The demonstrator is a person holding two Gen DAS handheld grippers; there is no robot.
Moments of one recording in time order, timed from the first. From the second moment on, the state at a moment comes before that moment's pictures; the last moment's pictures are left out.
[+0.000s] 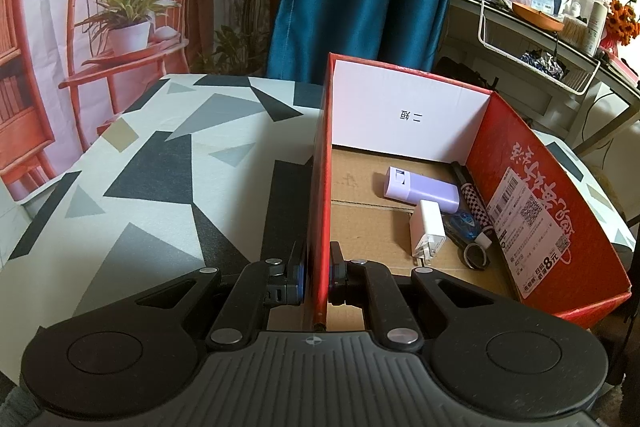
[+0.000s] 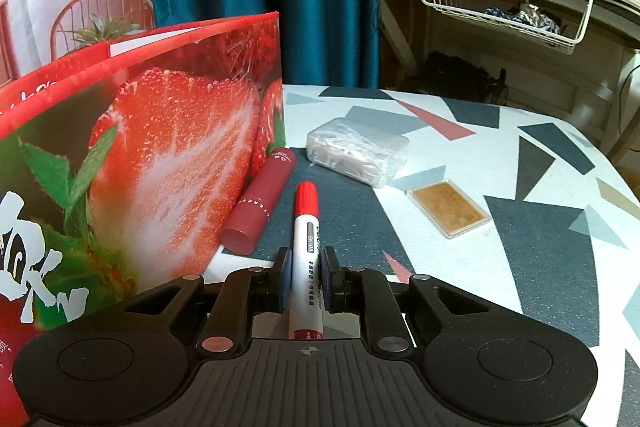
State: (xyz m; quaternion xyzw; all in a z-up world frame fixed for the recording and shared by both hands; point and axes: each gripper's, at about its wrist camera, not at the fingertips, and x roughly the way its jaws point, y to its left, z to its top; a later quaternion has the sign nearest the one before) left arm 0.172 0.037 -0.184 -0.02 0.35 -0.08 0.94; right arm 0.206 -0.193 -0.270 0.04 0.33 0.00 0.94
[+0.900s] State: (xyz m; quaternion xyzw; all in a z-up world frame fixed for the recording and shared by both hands) left arm 0.170 0.036 -0.184 -0.02 0.34 -0.07 0.94; right arm 0.213 -0.212 -0.240 0.14 0.33 0.01 0.93
